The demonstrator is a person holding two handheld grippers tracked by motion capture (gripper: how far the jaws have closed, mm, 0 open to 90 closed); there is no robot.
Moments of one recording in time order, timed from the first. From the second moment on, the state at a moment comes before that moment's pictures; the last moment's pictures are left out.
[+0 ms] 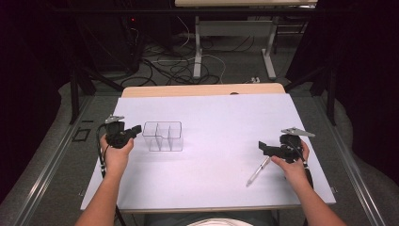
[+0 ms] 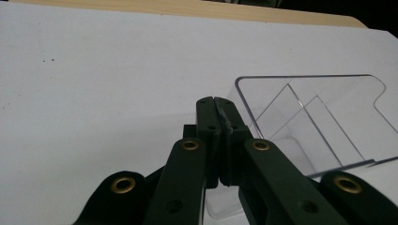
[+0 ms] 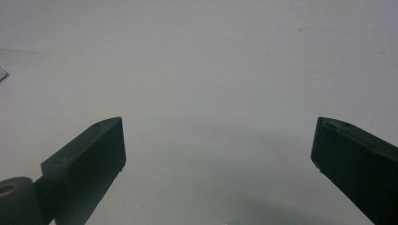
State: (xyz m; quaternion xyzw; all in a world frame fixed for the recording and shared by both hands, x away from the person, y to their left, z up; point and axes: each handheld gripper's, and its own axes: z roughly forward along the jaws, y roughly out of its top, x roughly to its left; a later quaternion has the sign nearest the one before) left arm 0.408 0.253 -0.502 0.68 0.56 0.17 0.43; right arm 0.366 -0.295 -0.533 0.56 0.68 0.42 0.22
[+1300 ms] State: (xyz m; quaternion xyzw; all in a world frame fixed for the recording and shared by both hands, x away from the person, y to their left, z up) left arm 0.409 0.186 -0.514 0.74 0.50 0.12 0.44; right arm 0.367 -0.293 -0.535 0.55 0.69 0.42 0.21
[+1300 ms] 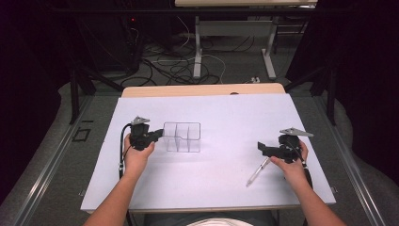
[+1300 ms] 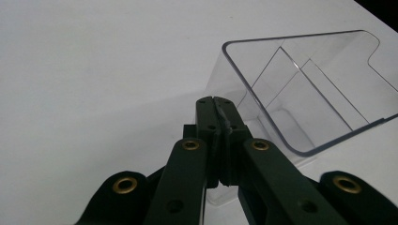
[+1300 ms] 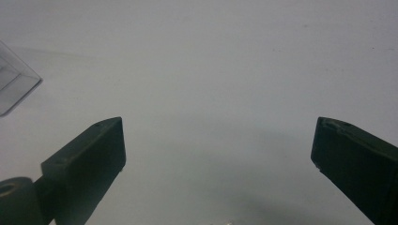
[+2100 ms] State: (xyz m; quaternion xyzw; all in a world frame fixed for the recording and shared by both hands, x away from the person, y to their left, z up) left arm 0.401 0.146 -0.518 0.77 0.45 0.09 0.43; right arm 0.367 -0.293 -0.535 0.55 0.69 0.42 0.21
